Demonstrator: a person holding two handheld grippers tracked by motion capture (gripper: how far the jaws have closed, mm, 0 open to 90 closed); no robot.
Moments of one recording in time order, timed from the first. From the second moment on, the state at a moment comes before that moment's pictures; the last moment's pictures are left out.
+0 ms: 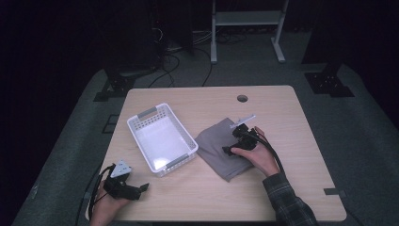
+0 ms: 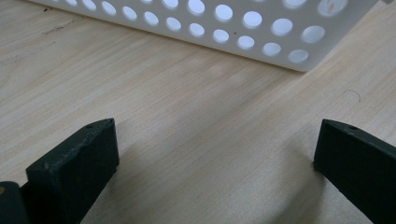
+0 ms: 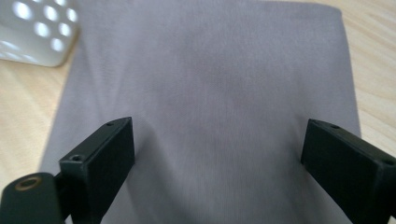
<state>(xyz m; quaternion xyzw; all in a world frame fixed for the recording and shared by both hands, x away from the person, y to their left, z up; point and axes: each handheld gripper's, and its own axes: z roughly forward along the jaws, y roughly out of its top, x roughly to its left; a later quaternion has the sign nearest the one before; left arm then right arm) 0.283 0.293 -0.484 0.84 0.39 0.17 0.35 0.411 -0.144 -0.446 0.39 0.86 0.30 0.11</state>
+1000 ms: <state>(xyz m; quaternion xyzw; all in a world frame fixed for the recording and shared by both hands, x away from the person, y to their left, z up) 0.282 0.293 -0.484 0.84 0.39 0.17 0.35 0.411 -0.140 -0.463 0.39 0.86 0.30 0.12</state>
